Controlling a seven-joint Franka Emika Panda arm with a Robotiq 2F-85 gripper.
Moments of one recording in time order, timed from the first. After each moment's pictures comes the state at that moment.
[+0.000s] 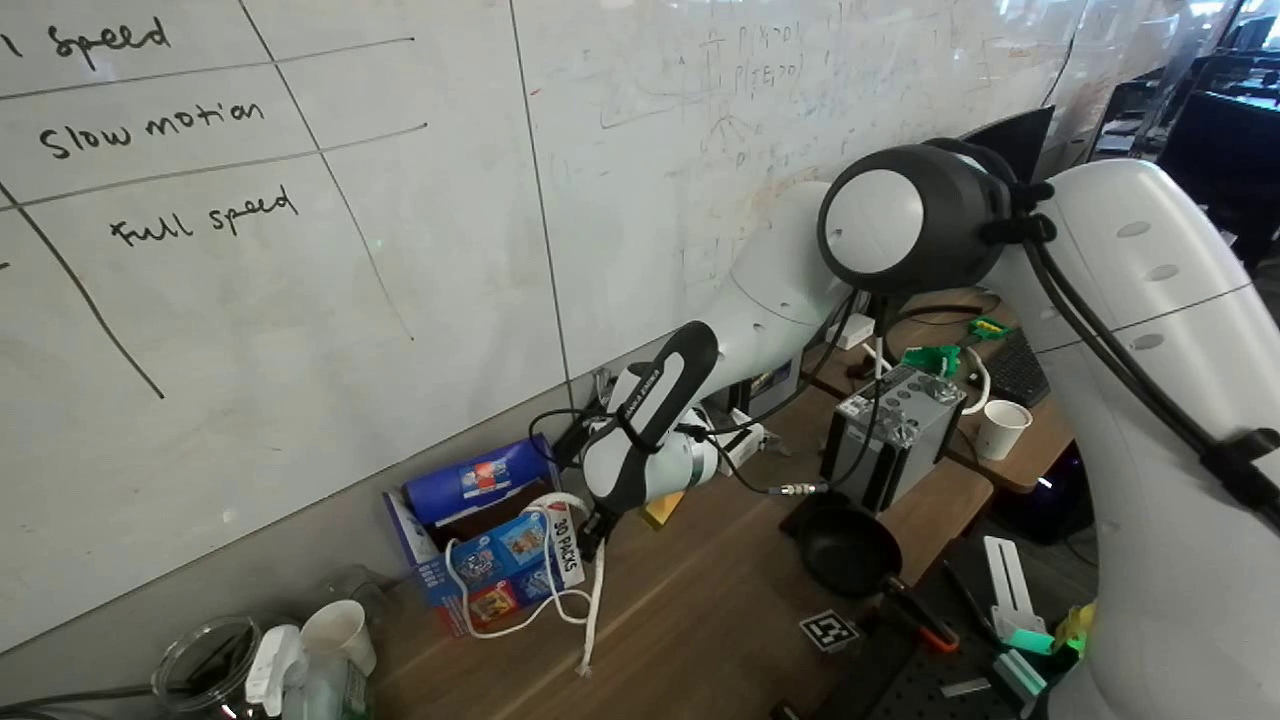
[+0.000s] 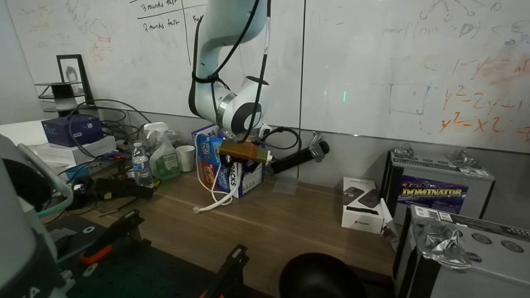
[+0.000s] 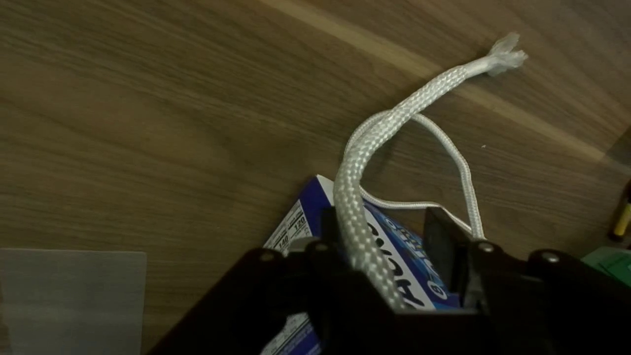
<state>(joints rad) -0.26 0.84 0.41 -2.04 0.06 2.95 -0.48</state>
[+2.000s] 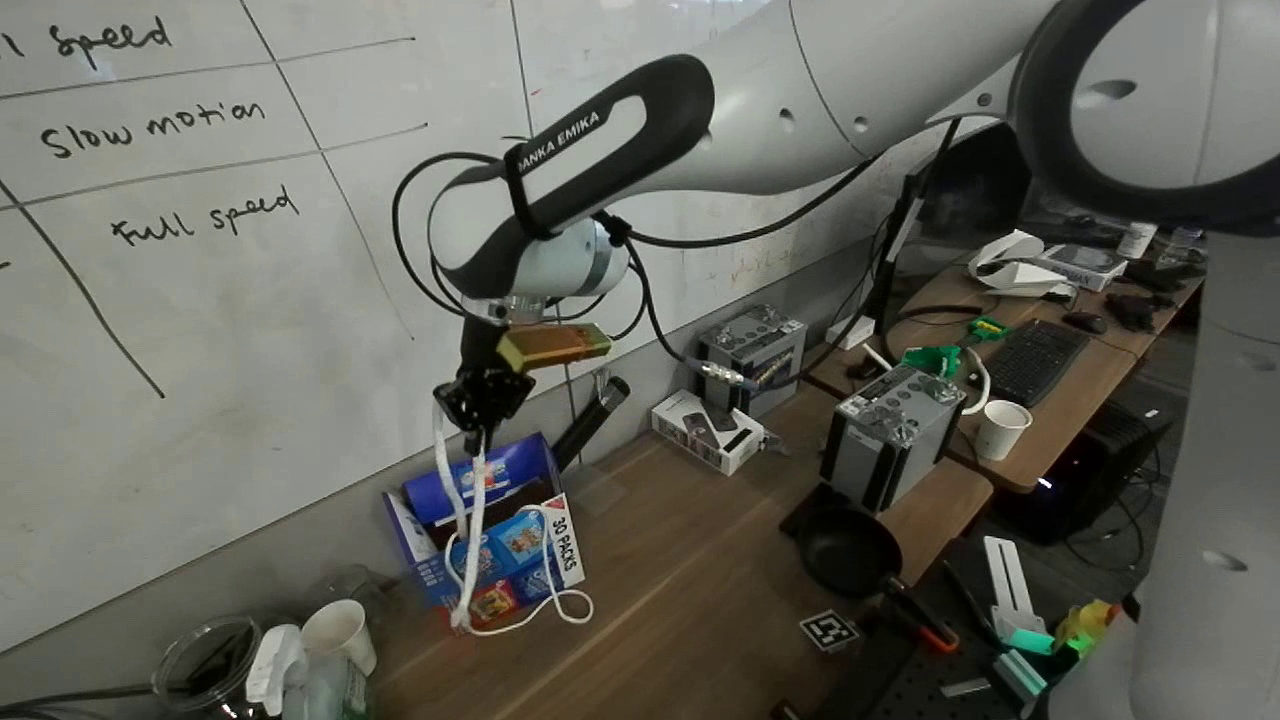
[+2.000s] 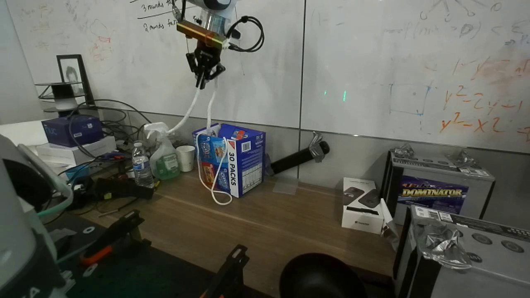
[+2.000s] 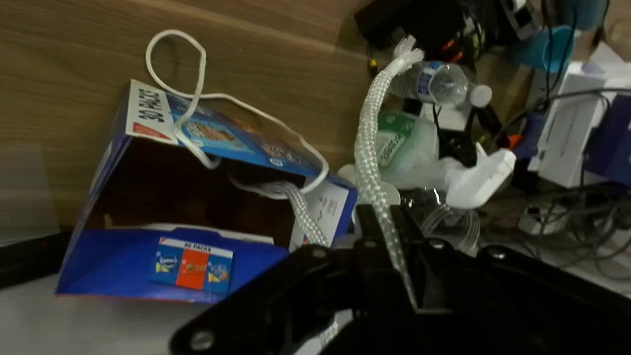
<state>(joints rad) 0.00 0.32 0.34 -1.85 0.34 2.26 -0.13</state>
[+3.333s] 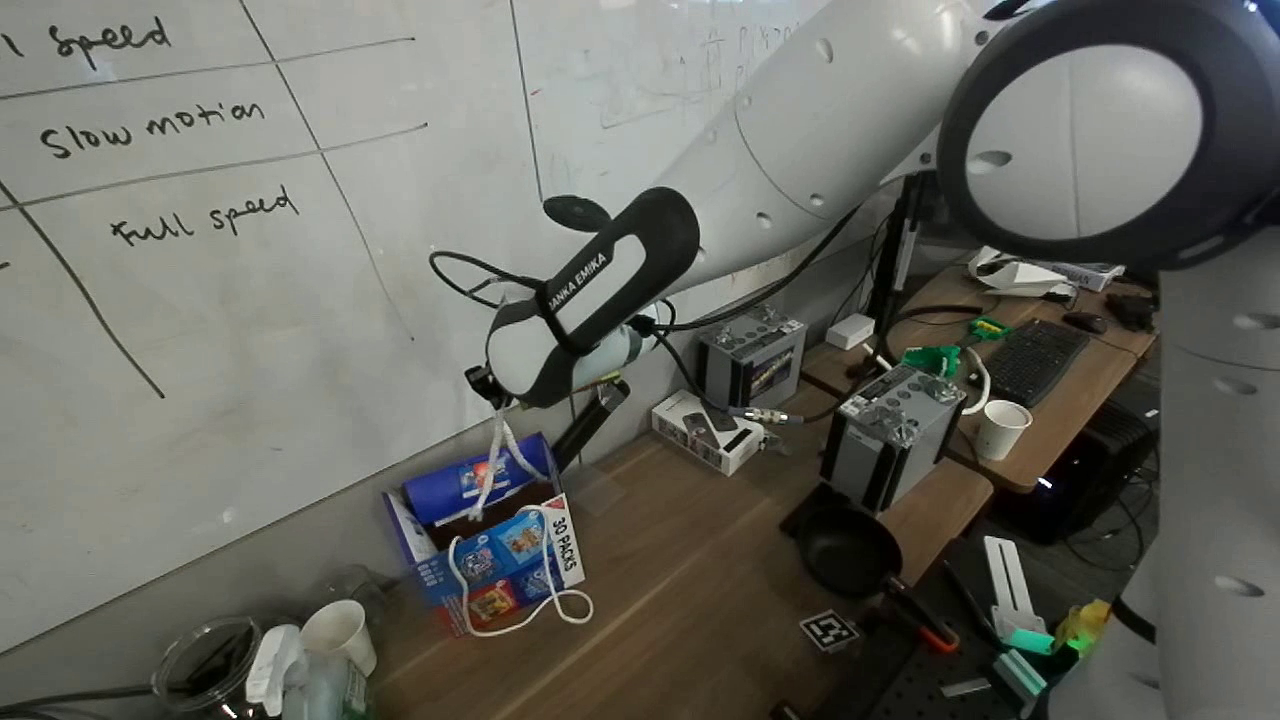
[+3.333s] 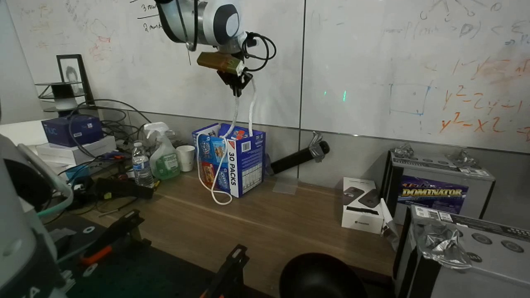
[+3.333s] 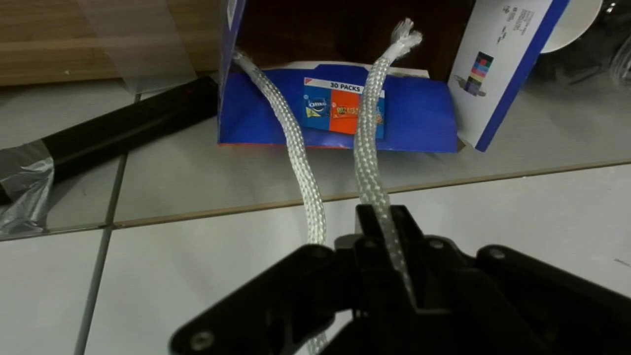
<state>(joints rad) 0.19 0.40 0.09 -1.98 0.11 2.91 0.14</state>
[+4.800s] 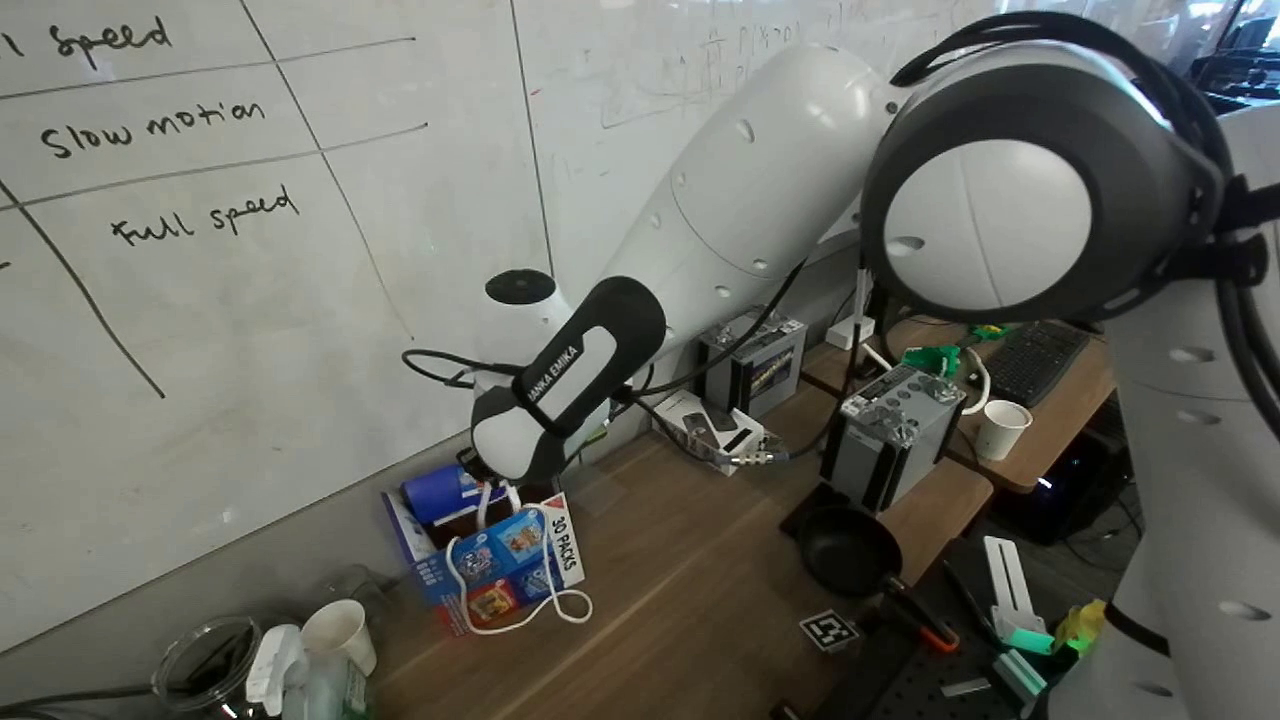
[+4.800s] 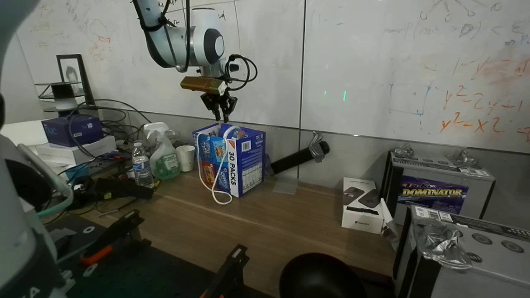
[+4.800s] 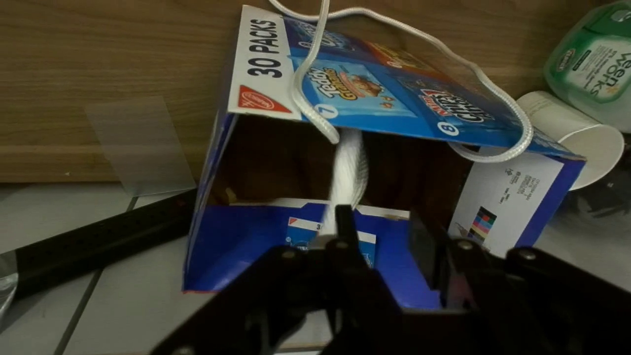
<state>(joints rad) 0.34 0.50 0.00 -1.96 -0.02 2.78 0.30</state>
